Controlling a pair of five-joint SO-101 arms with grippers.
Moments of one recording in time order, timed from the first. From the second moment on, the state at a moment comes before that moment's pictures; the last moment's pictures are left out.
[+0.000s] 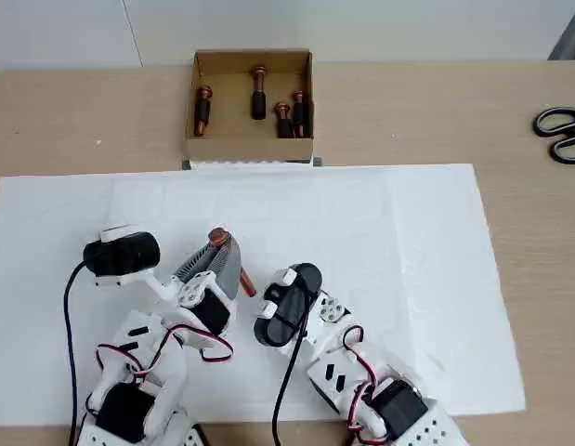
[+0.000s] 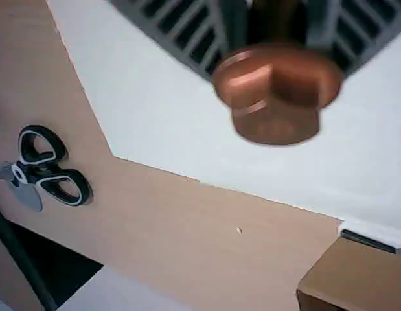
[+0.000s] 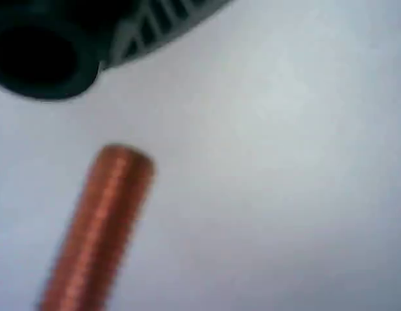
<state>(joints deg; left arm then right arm) 19.2 -103.4 85.4 45.3 42.9 -43.2 -103.1 95.2 43.3 11.0</state>
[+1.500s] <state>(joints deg) 25.9 -103.6 90.4 43.1 43.8 -44.7 -102.9 95.2 43.3 8.3</state>
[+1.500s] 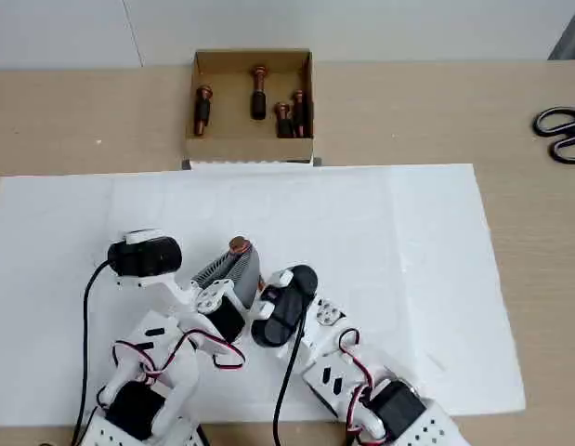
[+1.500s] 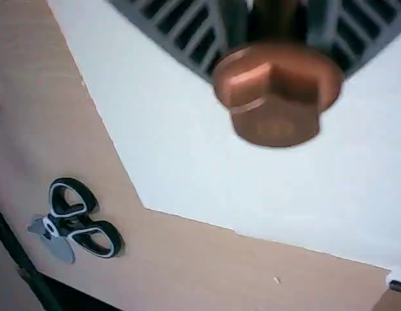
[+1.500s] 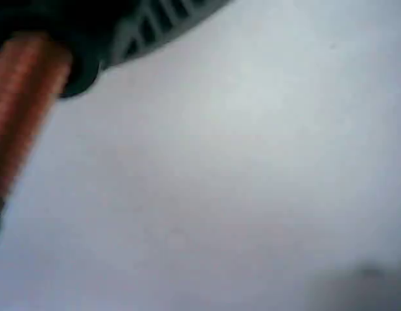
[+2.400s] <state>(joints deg) 32.4 -103.3 90.9 47.8 42.1 -43.1 -103.0 95.2 43.3 8.3</state>
